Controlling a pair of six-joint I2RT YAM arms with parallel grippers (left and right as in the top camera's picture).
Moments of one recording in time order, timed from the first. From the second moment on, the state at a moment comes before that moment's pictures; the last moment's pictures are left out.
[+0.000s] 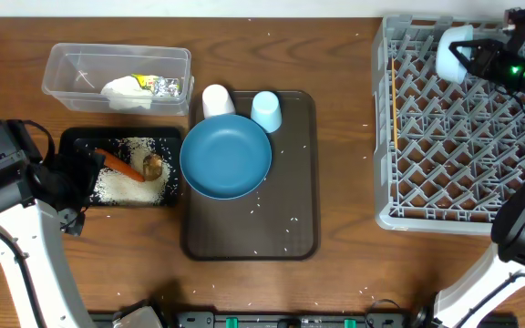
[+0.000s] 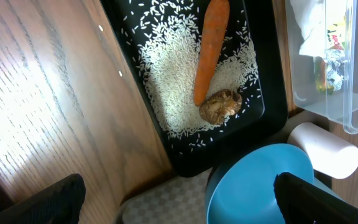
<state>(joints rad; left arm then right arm) 0.50 1.25 1.20 -1.19 0.15 -0.78 -0.40 2.04 1.64 -0.34 -0.99 0.20</state>
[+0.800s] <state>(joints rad) 0.50 1.25 1.20 -1.19 0.15 -0.78 -0.39 2.14 1.64 -0.10 -1.27 0.50</state>
